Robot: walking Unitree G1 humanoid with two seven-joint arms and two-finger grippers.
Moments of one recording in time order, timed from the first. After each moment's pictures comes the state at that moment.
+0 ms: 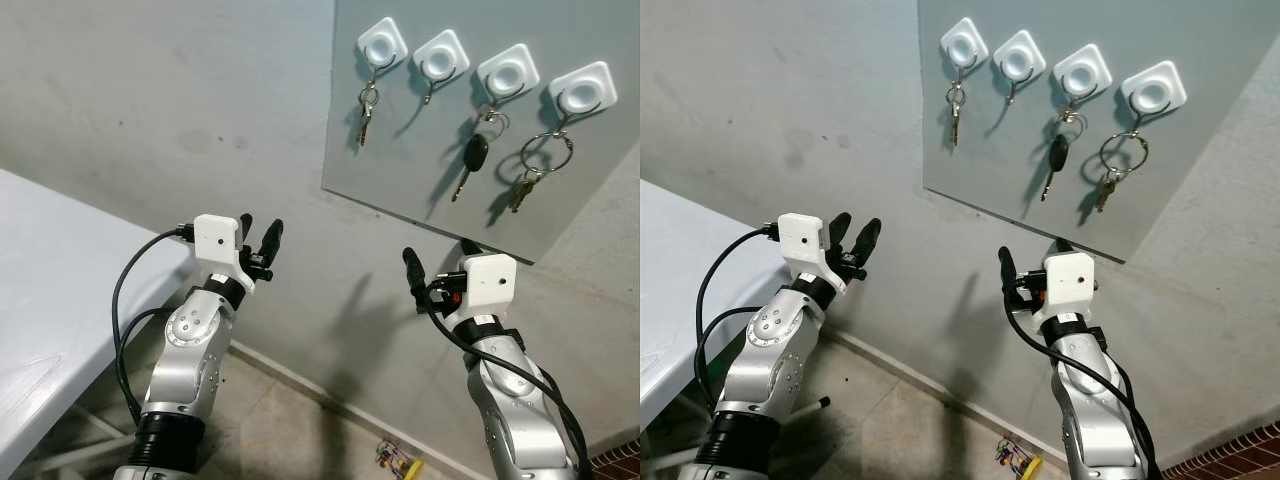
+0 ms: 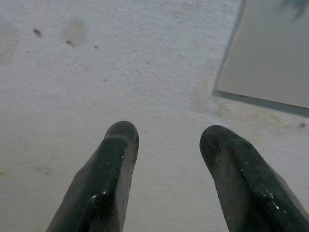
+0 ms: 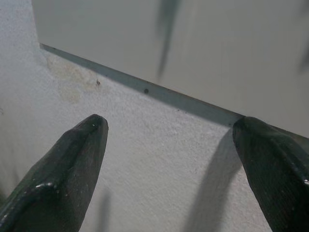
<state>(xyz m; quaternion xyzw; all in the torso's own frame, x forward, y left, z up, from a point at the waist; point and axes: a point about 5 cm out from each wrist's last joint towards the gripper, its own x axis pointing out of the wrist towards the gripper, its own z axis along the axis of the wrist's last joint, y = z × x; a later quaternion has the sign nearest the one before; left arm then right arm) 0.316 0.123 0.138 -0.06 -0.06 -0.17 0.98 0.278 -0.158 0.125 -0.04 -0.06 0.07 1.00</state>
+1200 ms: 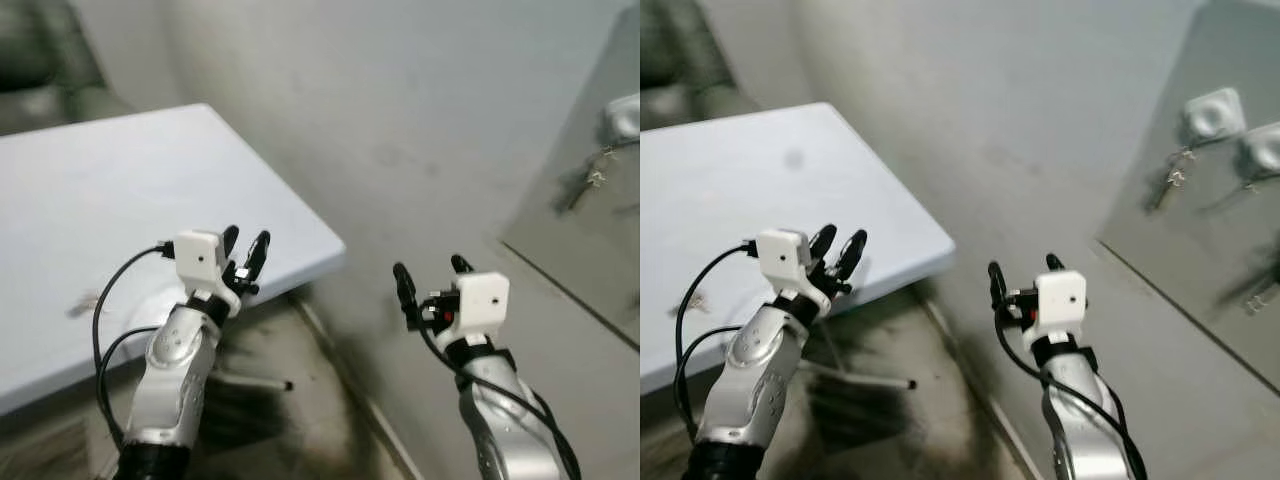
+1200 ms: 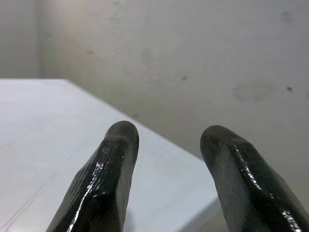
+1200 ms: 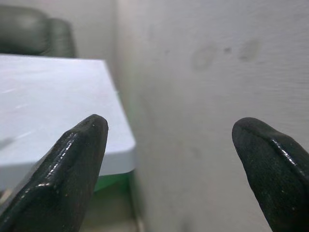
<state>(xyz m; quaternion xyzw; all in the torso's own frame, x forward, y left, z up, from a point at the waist) 0.302 0.130 0.136 -0.08 -0.07 -0.16 0.98 0.263 -0.155 0.121 -0.03 -0.06 0.07 1.00</state>
